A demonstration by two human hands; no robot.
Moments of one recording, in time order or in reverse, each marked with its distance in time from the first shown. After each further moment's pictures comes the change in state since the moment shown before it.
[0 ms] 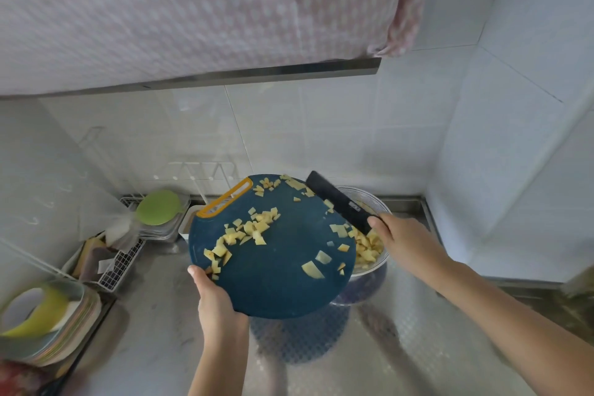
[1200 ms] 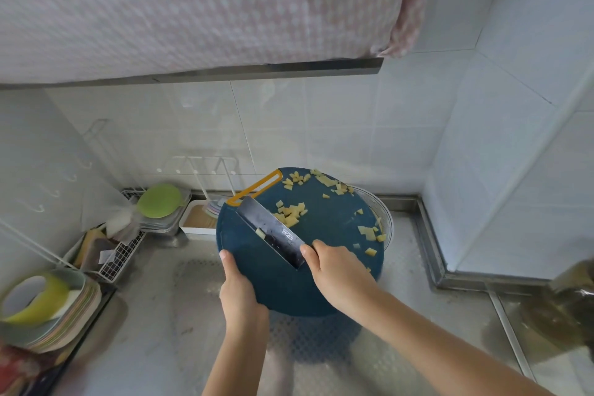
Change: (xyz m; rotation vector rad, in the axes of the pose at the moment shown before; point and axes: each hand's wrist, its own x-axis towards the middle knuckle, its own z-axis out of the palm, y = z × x) left_hand -0.010 -0.022 0.002 0.129 -0.091 -0.010; right_hand -0.032 -0.096 0.052 0.067 -0.089 -0.039
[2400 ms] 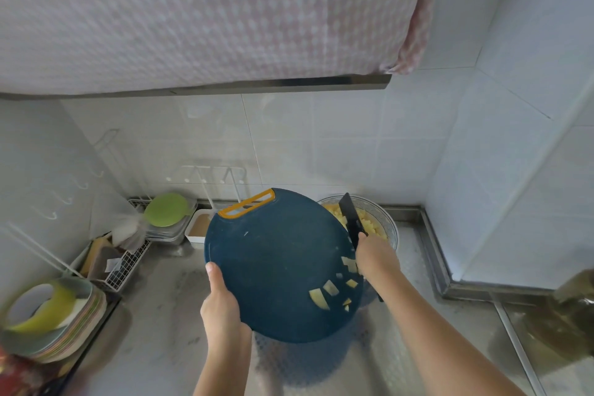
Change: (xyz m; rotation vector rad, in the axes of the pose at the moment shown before) left_hand 0.001 0.024 -0.033 0.049 -0.008 0.067; right_hand 0.061 0.063 0.011 0.182 0.136 0.571
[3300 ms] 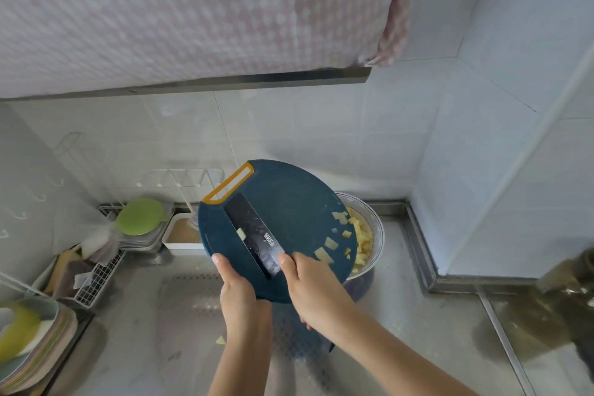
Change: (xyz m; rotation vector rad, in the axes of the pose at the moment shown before) left_hand -0.013 -0.012 0.053 -0.037 -0.135 0.009; right_hand -0.105 -0.053 -0.012 0.153 -0.266 -0.417
